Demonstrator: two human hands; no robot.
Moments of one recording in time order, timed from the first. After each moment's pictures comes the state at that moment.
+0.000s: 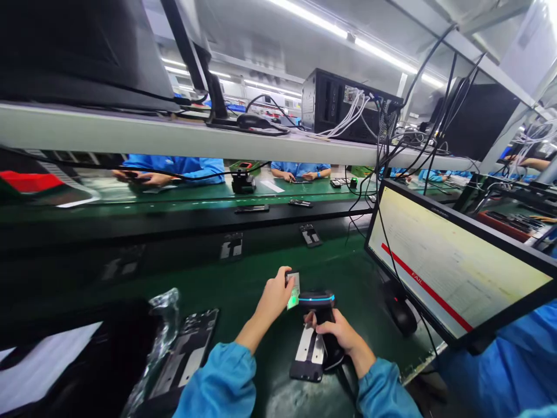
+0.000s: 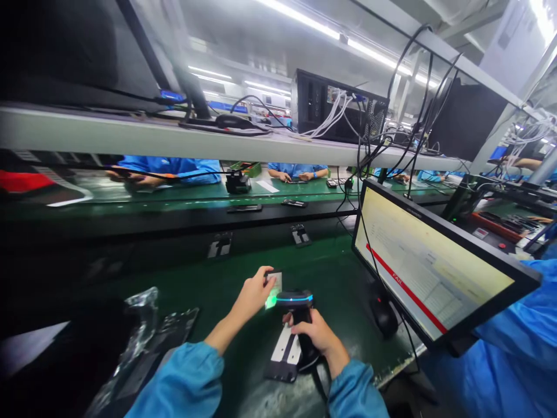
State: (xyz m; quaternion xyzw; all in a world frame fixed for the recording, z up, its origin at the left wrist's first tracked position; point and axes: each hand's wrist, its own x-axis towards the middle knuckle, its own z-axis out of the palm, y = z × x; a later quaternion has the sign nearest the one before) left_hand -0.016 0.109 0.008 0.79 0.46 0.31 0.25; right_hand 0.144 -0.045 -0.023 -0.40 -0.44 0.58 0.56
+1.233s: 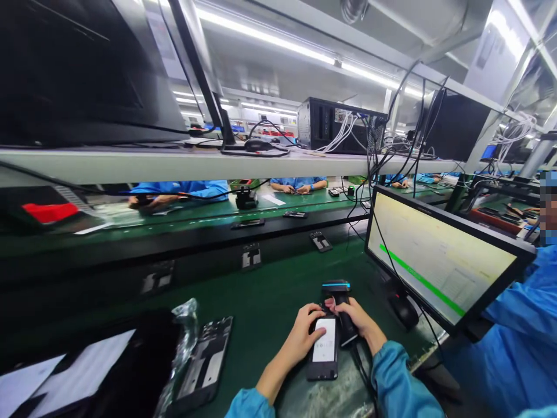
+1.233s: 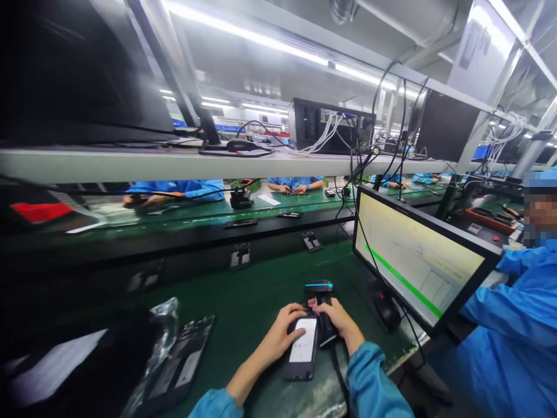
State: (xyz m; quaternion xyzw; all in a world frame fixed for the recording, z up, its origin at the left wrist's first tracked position) left_hand -0.017 0.035 -0.047 0.87 0.24 0.26 0.35; right_hand 0.175 -0.036 -0.023 -0.49 -0.36 0.52 0.60
